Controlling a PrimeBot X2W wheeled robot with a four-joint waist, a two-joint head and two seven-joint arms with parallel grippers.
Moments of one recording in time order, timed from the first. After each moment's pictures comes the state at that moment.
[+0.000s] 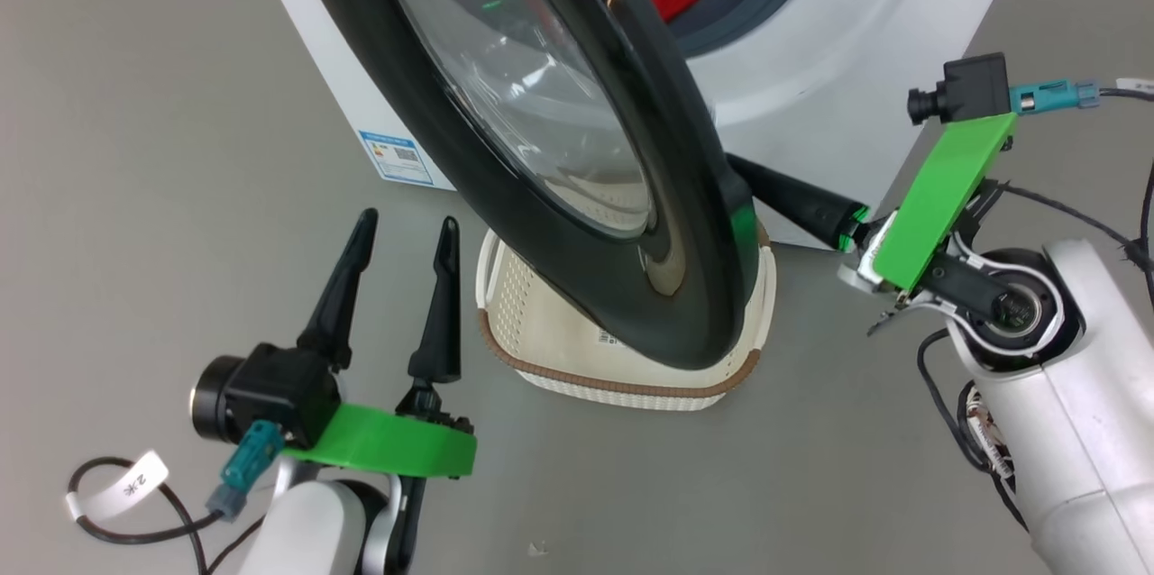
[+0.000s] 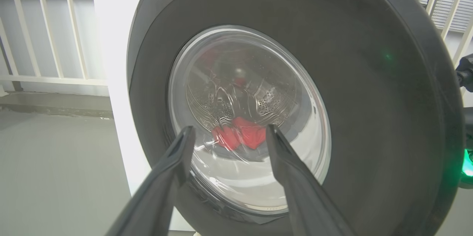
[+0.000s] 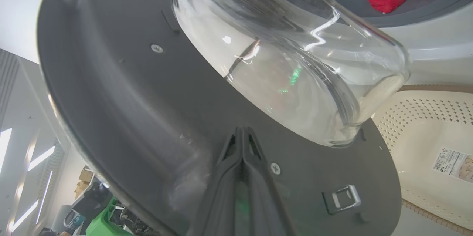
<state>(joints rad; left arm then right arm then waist) -0.36 0.03 -0.24 0.15 -0.27 0.06 -0.25 -0.62 -0.17 0.21 0.28 1.39 0.12 0.66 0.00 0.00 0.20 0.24</state>
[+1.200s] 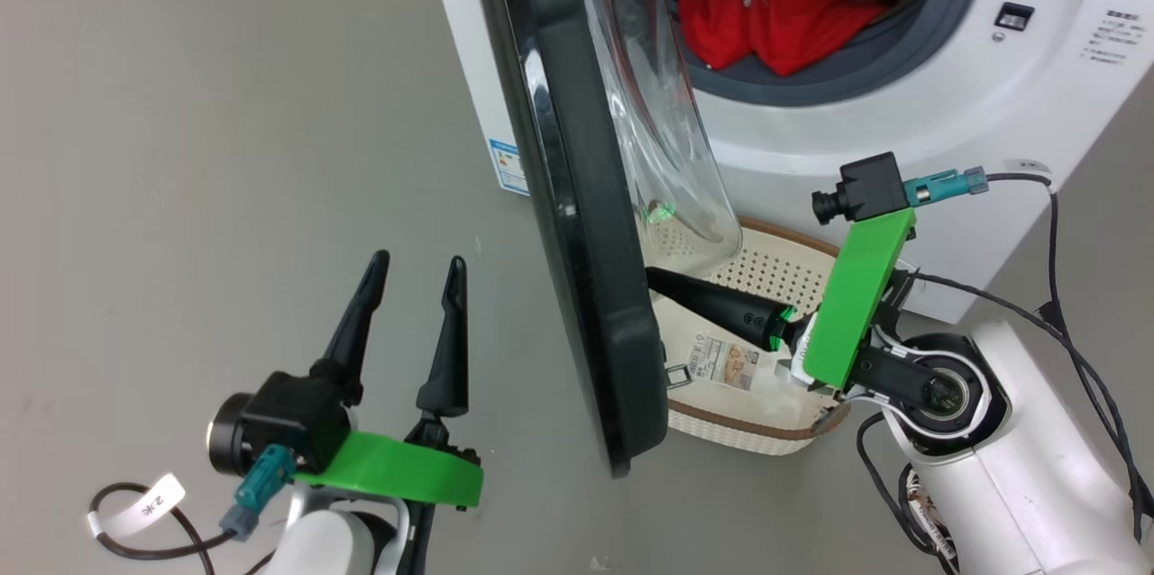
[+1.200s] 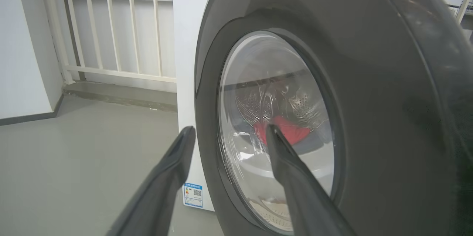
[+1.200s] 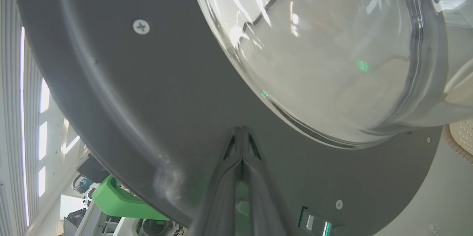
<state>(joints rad) -0.30 0.03 -0.26 0.17 -0.29 0.07 -0.25 -0.48 -0.08 0.25 0.21 1.34 0.12 0.74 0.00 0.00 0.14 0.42</state>
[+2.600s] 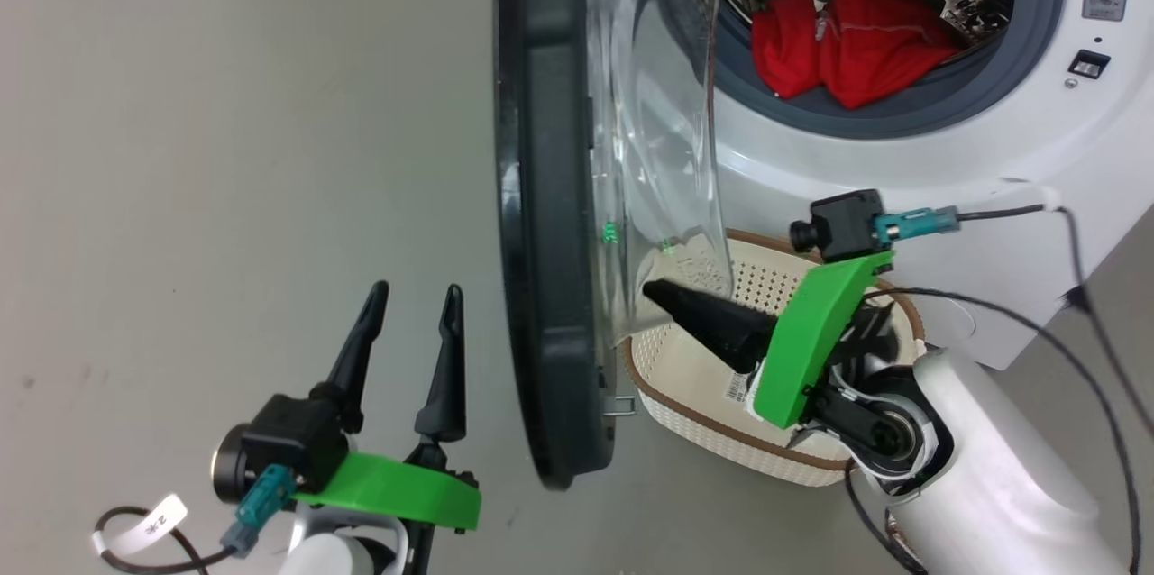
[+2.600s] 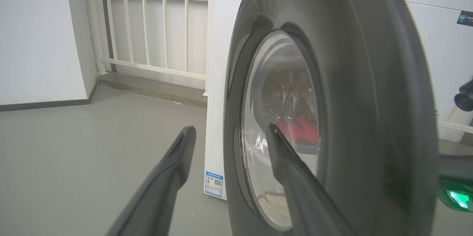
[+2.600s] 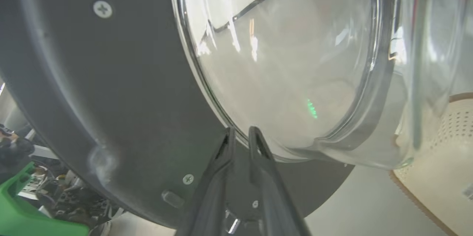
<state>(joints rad) -0.26 0.03 -0.26 0.18 -0.32 0.08 -0.25 -0.48 -0.11 0.37 0.26 1.07 0.12 0.50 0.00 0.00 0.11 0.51</state>
